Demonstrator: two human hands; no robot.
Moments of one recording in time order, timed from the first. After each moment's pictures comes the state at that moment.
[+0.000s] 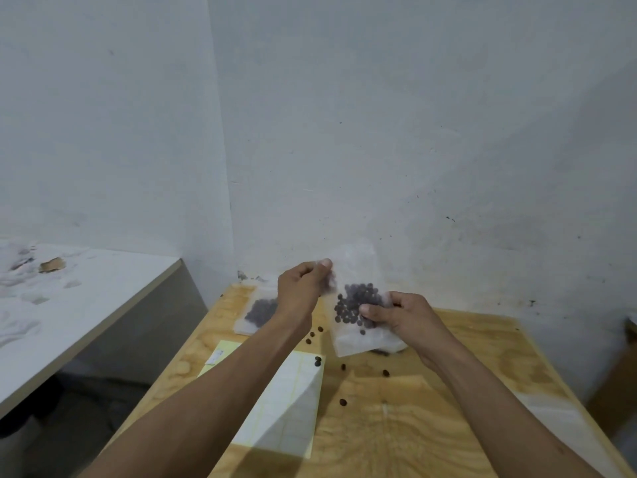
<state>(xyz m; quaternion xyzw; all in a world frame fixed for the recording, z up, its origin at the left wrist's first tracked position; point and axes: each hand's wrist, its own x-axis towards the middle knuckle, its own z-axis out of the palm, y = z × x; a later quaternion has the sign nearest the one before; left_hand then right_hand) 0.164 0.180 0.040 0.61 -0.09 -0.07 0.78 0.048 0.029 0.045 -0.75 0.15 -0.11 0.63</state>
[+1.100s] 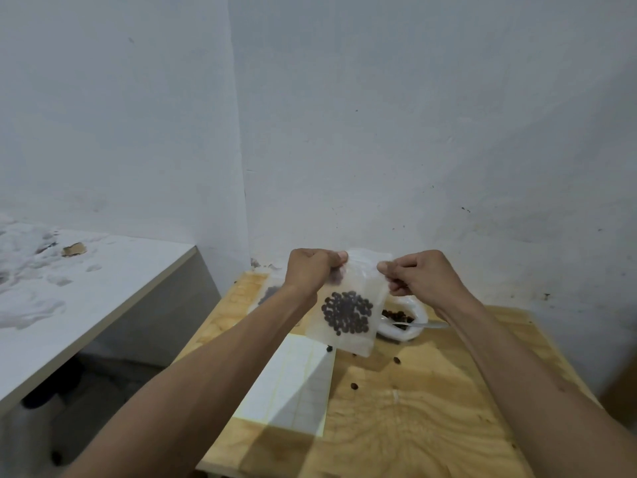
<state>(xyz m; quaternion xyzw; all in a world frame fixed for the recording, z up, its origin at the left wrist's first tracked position) 0.163 0.189 0.065 0.68 -0.06 -0.09 0.73 0.068 0.015 0.080 -0.80 0.13 -0.18 0.56</state>
